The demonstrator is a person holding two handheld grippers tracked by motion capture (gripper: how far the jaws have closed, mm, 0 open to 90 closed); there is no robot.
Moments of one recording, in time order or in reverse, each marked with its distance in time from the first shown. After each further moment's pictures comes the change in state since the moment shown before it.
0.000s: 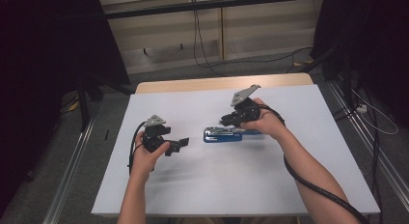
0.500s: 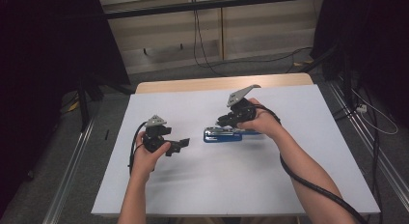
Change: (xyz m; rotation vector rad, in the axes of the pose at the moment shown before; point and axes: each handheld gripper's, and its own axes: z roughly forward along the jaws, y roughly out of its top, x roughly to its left) left arm 0.000 -0.001 0.002 0.009 -0.003 0.005; right arm -0.003 0.003 0.013 0.010 0.032 -0.018
